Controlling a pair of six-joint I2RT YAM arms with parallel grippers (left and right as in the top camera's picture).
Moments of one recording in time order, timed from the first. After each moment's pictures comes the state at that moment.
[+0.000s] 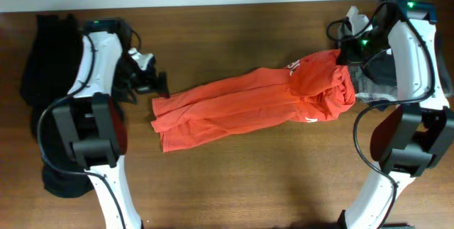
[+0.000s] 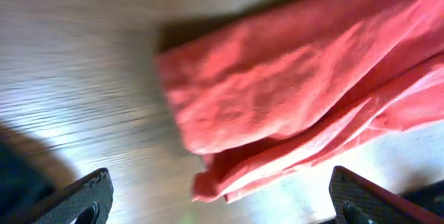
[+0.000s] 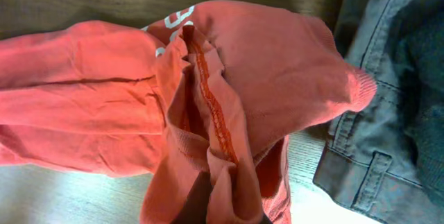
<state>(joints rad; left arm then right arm) 0.04 2.30 1.98 -1.50 0.25 0.11 -0.20 2.11 2.05 -1.35 -0.30 -0.27</state>
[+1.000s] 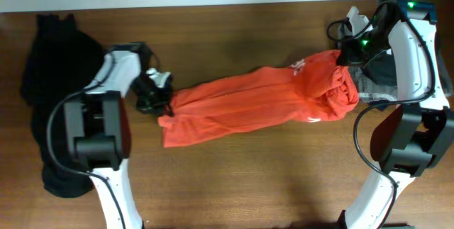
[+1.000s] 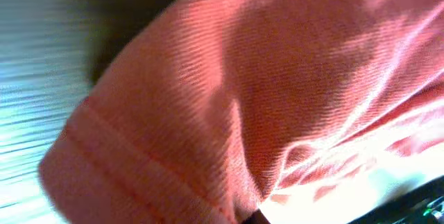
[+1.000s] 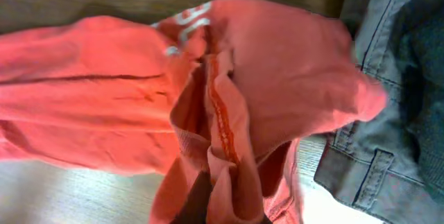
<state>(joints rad) 0.00 2.27 1.69 -1.25 0.37 0.04 -0.20 2.11 2.05 -1.35 -0.30 -0.27</state>
